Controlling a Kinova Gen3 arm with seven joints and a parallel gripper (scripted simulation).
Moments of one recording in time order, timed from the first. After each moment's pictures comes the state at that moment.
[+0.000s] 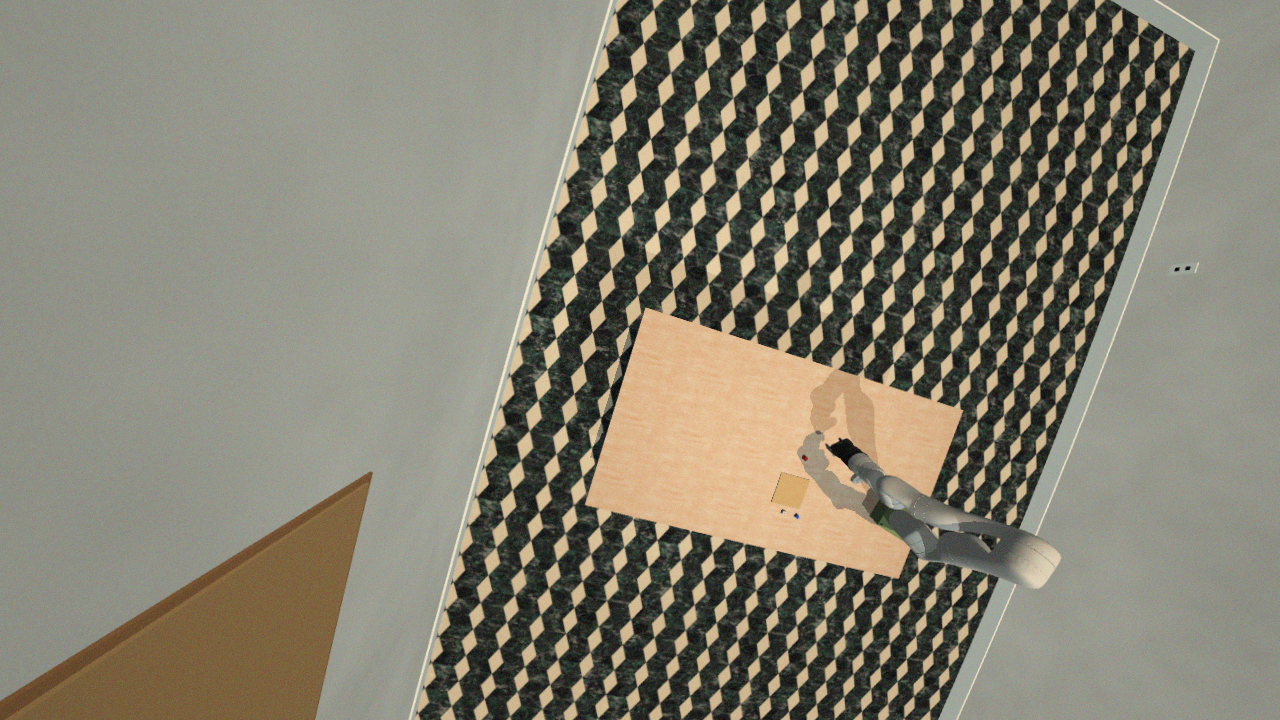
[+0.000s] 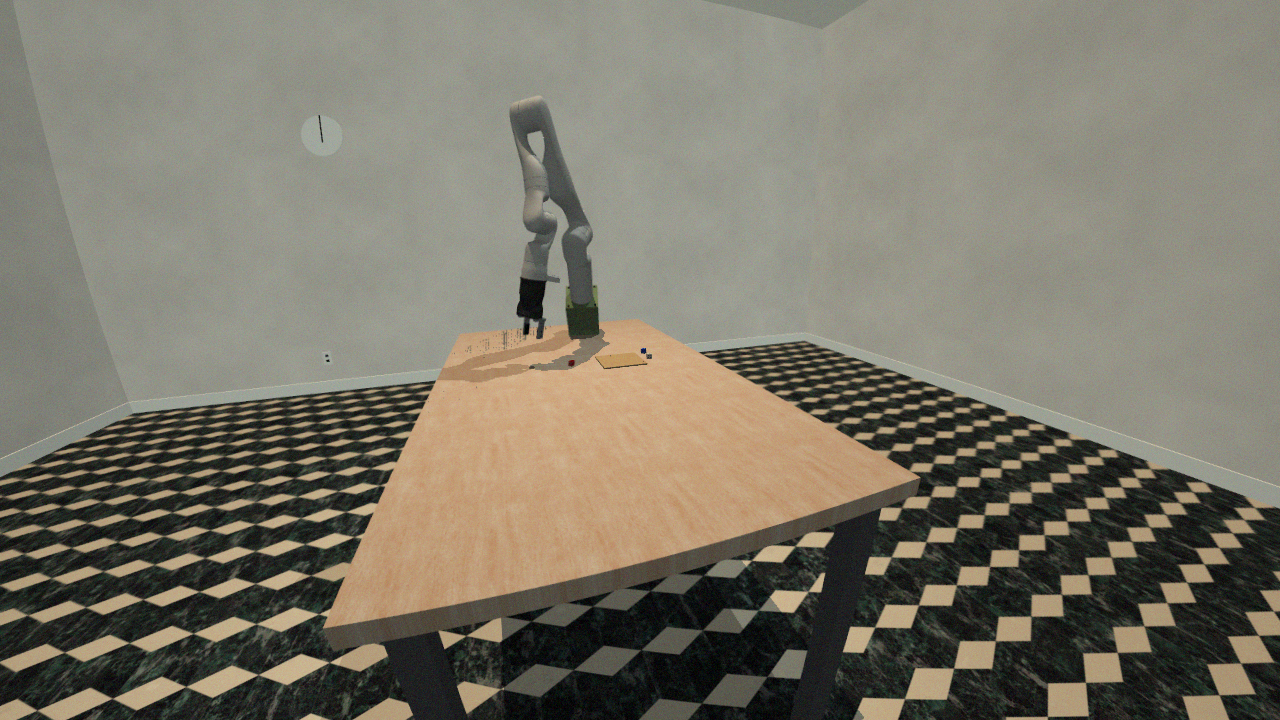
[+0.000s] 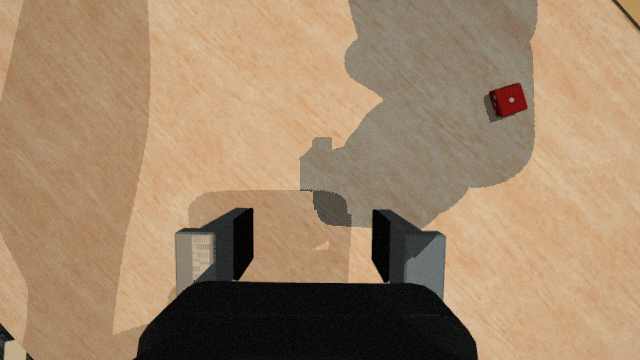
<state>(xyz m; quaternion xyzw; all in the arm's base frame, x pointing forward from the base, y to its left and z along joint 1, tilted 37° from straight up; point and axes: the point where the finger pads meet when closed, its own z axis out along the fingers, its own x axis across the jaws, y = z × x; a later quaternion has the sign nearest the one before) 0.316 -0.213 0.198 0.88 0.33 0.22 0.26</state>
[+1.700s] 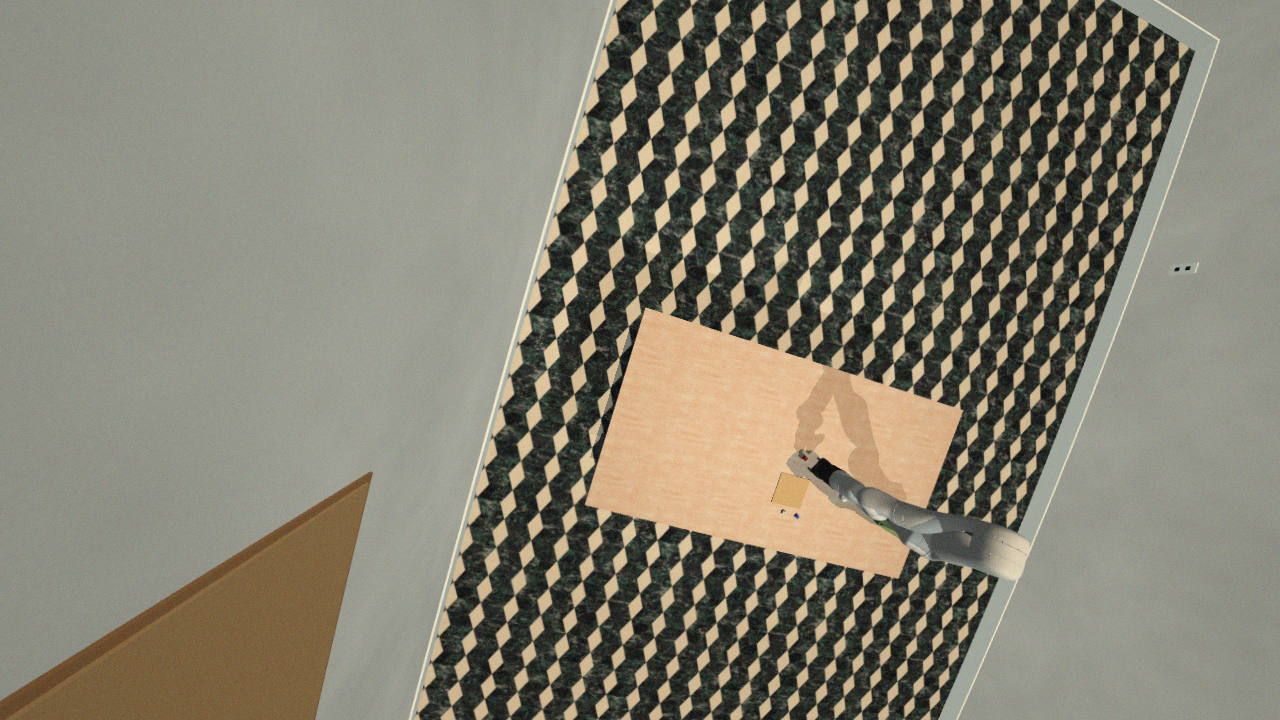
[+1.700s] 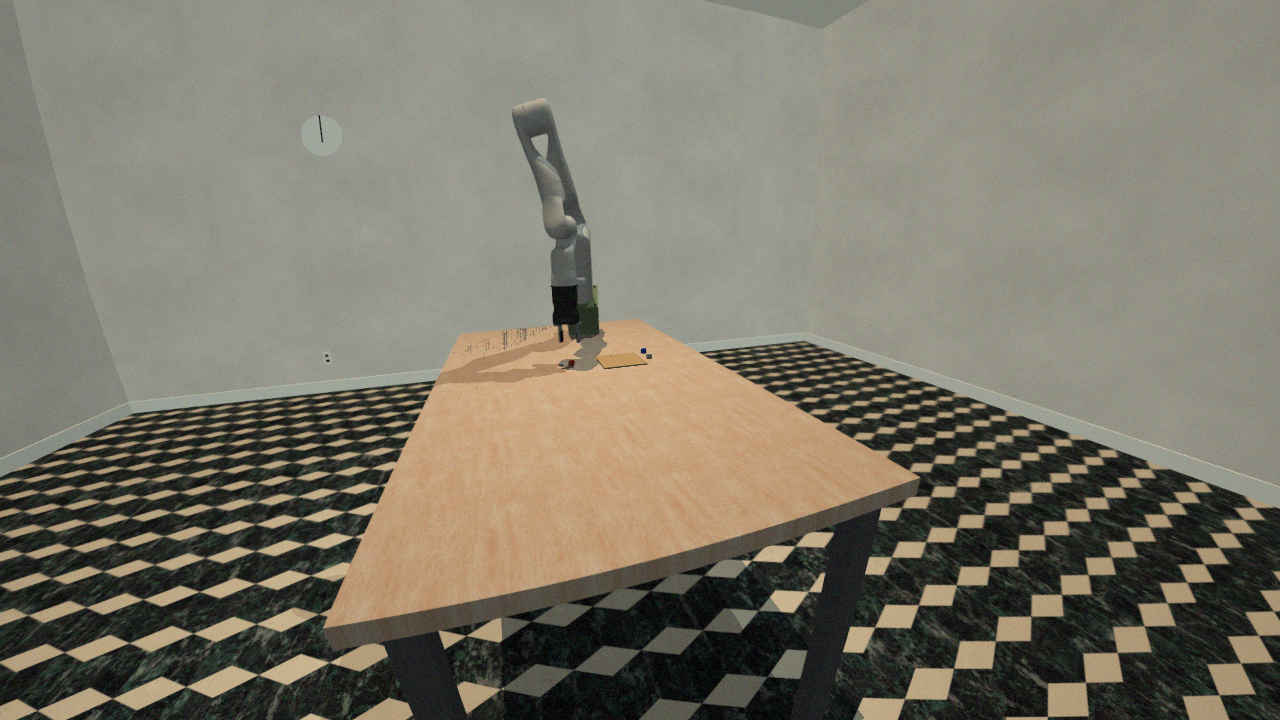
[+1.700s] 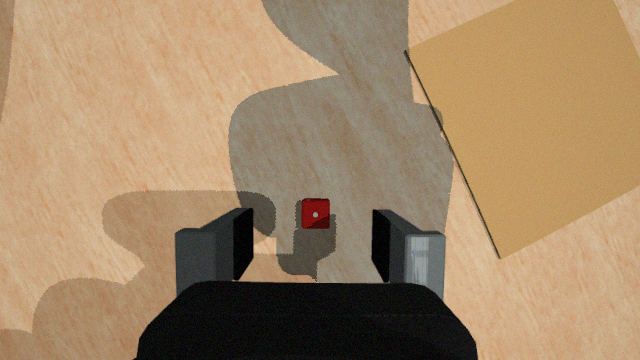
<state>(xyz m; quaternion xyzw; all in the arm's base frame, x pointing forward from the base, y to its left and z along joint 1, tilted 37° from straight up) 0.359 -0.105 0.186 0.81 0.50 0.23 0.22</state>
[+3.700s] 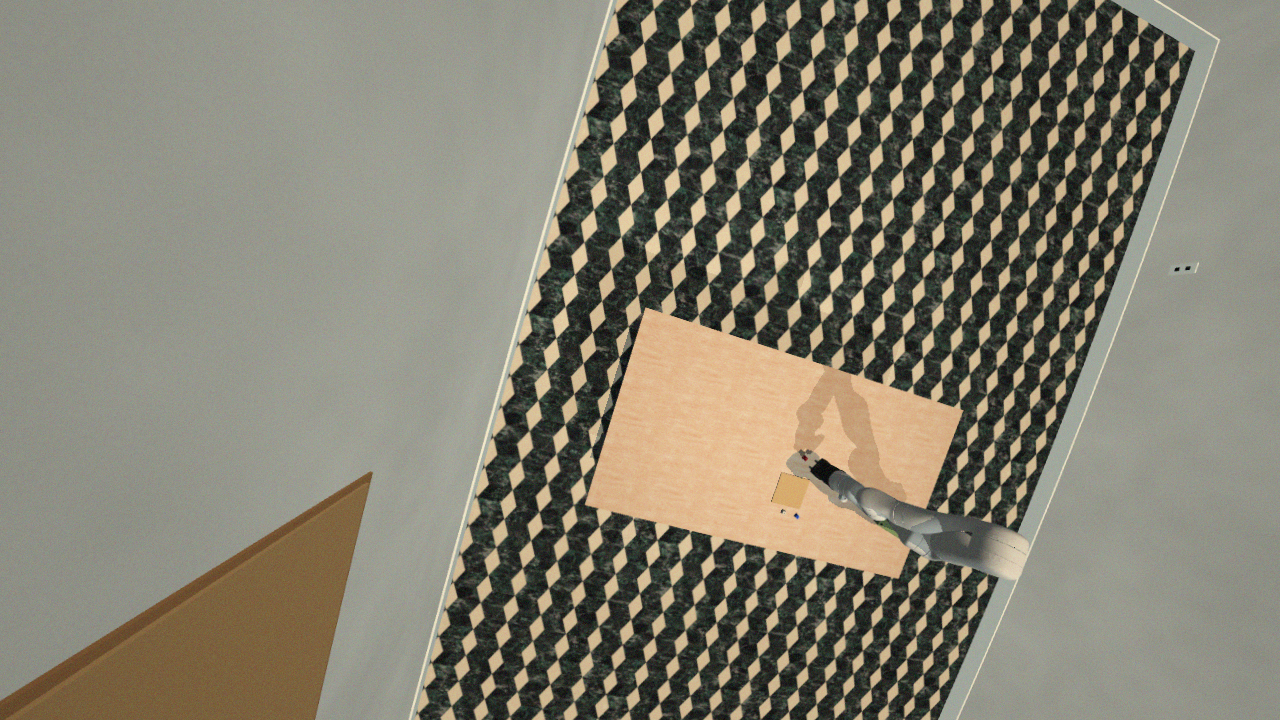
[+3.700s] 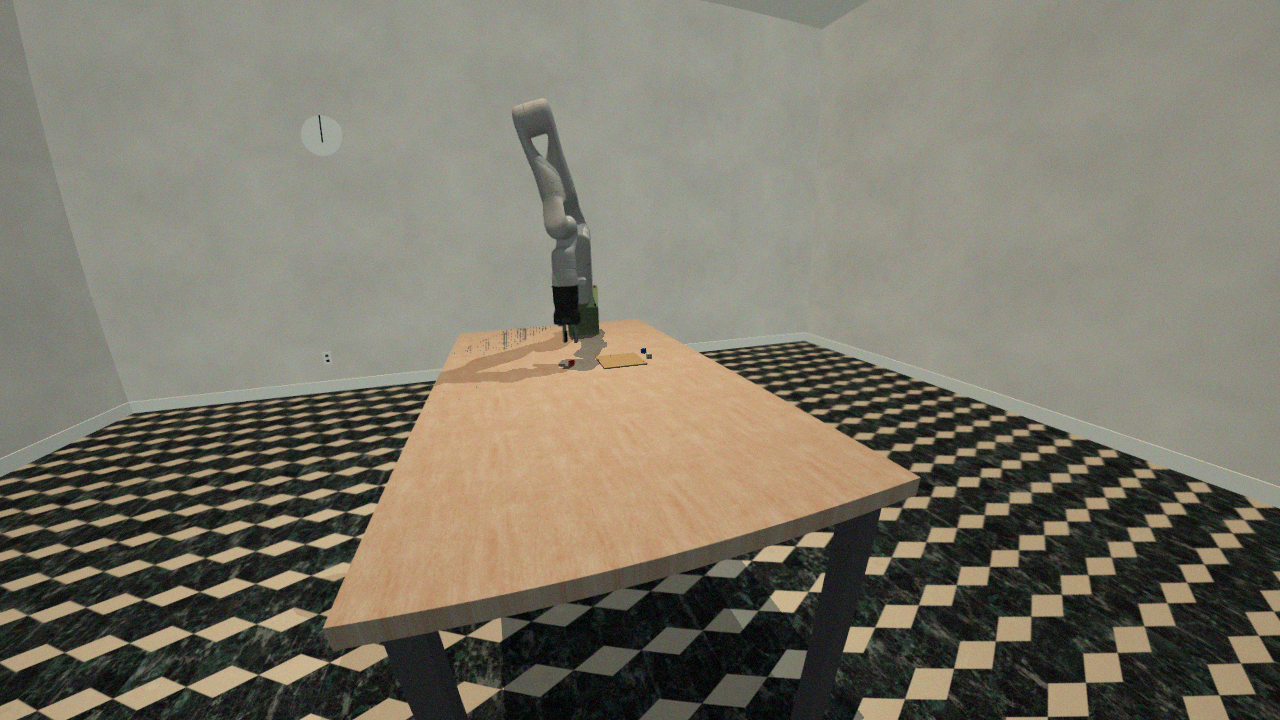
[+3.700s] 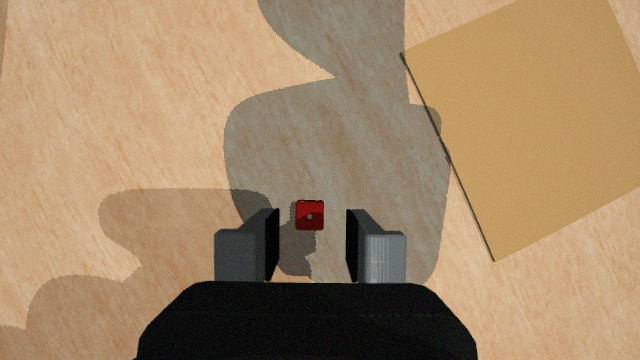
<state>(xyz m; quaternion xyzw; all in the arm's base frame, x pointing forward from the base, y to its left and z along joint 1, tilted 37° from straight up) 0.359 -0.102 0.186 0.80 0.50 0.23 0.22</state>
